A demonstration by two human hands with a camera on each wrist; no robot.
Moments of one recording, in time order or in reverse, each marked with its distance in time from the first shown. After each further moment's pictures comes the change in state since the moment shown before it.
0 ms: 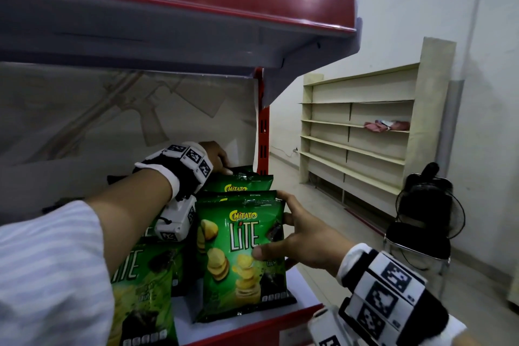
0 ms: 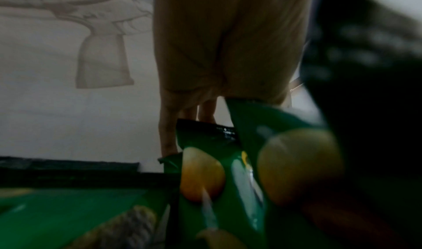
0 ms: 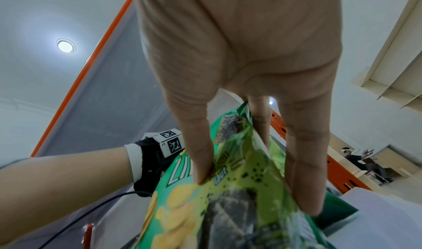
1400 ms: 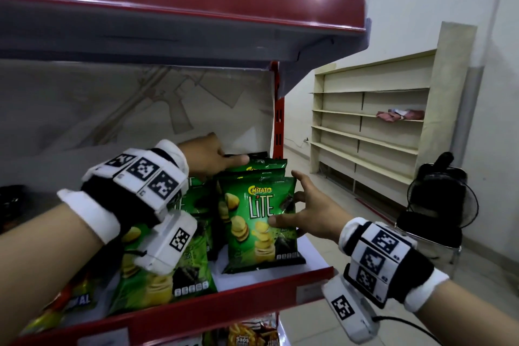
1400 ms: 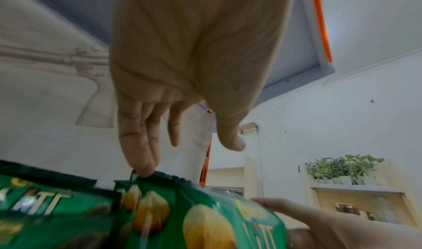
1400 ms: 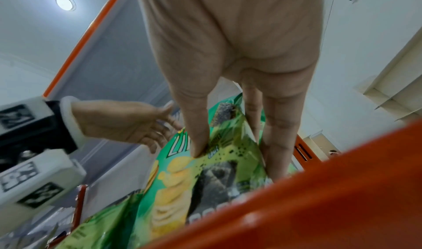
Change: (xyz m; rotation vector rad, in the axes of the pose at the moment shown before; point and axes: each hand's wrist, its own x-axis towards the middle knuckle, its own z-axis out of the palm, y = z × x) left_hand -0.134 0.009 -0.023 -0.134 0.114 -0.034; right_hand -0.002 -0.008 0.013 -0.131 0.141 -0.002
